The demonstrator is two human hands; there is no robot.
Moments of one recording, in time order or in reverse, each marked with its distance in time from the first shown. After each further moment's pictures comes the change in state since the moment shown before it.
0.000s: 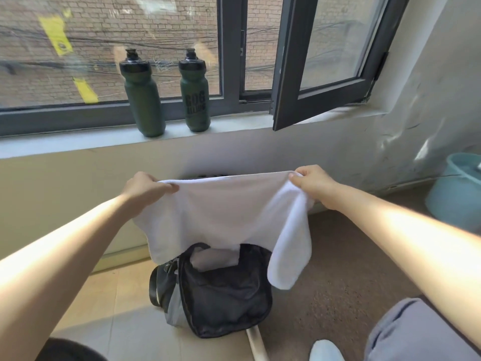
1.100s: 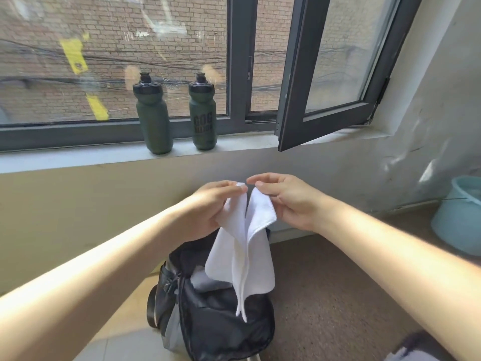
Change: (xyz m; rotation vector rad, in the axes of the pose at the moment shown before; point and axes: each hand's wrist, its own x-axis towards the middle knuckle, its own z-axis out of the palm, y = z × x) left_hand -0.096 0.097 0.027 -0.824 -0.696 0.158; right_hand -0.062 -0.095 0.023 0.745 -0.424 0.020
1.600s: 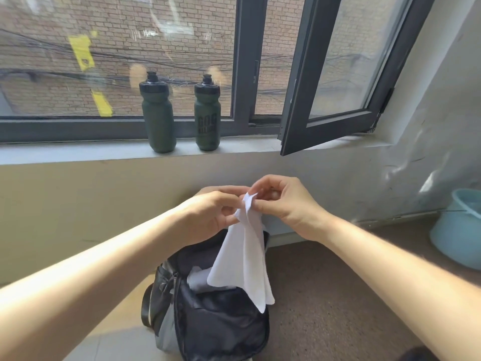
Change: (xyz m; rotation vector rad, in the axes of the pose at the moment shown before) left_hand 0.000 -0.006 -0.006 -0.114 -0.153 0.029; right_hand -0.004 0.010 -0.005 -0.506 0.044 -0.417
